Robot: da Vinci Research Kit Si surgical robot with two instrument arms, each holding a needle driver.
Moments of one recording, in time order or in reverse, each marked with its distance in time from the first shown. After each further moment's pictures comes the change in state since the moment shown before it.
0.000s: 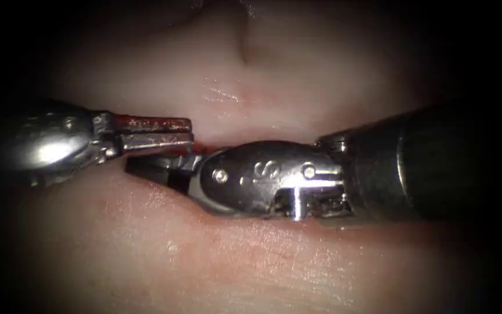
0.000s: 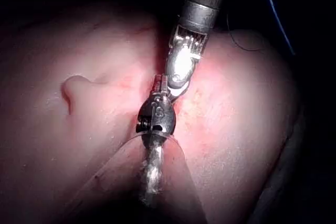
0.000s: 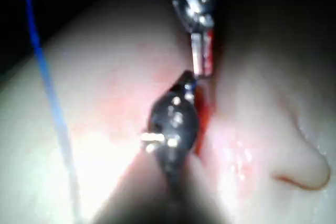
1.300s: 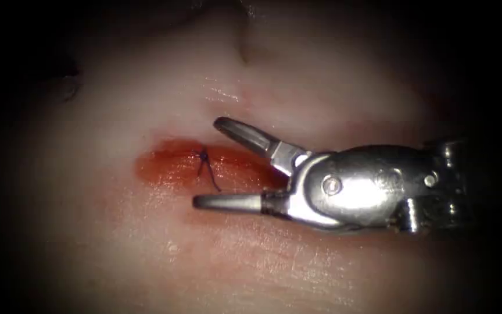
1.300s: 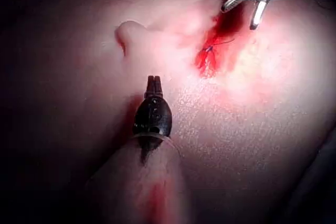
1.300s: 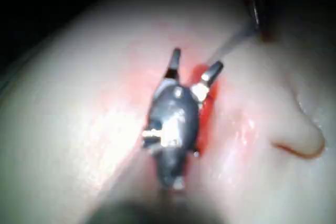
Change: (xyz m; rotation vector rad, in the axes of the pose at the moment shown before) right arm 0.002 0.002 -0.008 -0.044 0.099 0.125; left arm -0.012 -0.010 -0.007 0.168 -0.077 0.010
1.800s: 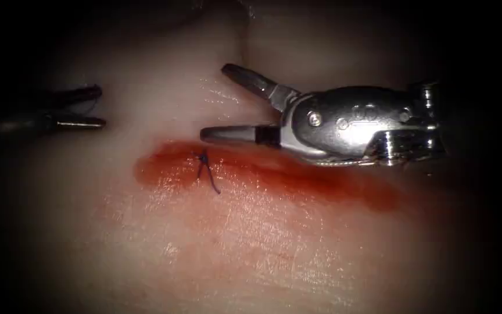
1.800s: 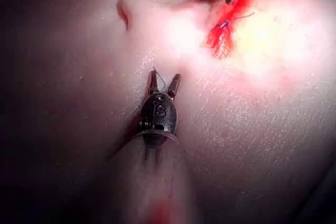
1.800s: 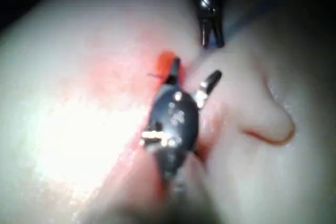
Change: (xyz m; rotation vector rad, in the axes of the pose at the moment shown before) right arm -0.004 0.007 0.003 -0.128 -0.130 -0.027; left arm -0.008 0.001 0.002 -0.035 -0.110 -0.049
